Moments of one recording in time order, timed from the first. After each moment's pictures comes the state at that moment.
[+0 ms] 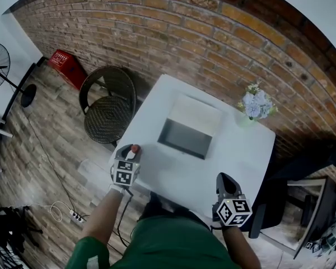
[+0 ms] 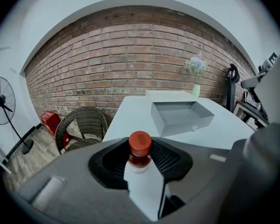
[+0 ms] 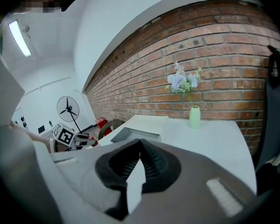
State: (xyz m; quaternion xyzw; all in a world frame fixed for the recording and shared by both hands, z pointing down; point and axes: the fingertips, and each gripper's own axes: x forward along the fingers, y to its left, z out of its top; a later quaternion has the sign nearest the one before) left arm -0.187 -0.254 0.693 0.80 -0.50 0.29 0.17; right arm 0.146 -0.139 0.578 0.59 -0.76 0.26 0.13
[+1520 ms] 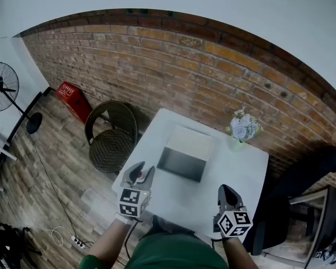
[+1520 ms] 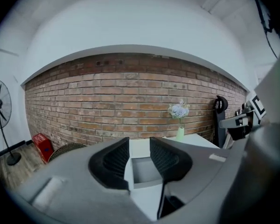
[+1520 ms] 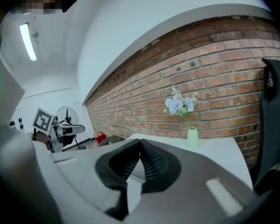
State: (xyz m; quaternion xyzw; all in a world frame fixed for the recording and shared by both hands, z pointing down) left arm -0.110 -0.230 0.501 0.85 -0.51 0.14 0.08; right arm 0.166 -0.143 0.513 0.61 -0.77 0.20 0.06
